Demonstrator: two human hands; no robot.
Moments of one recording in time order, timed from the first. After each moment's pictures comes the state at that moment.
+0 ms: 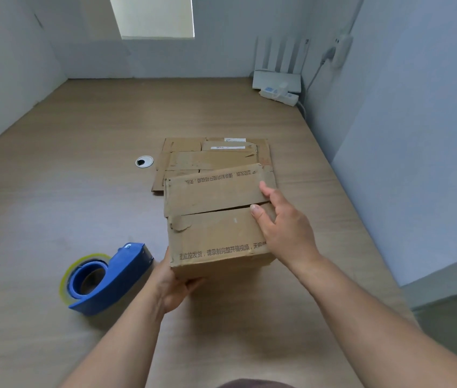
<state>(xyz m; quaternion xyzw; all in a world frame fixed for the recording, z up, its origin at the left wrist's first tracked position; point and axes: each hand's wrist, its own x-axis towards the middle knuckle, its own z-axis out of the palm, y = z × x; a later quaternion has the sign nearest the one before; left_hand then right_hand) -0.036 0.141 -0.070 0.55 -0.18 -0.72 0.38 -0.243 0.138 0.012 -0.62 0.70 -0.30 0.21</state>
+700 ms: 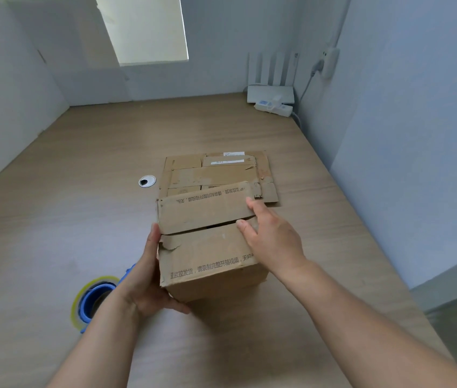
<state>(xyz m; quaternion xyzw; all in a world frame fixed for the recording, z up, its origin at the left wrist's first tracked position) 0.010 0.117 -0.027 0.53 -0.23 -0.78 0.26 -0.218 0.128 0.020 -0.64 0.71 -0.22 0.20</state>
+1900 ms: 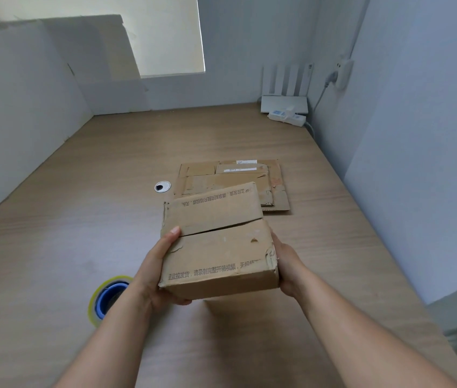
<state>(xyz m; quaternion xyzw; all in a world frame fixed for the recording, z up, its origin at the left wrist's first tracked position) 0.006 0.118 -0.010 0.59 -0.26 -0.70 0.33 -0.226 0.120 -0.036 -0.26 0.63 -0.37 0.63</state>
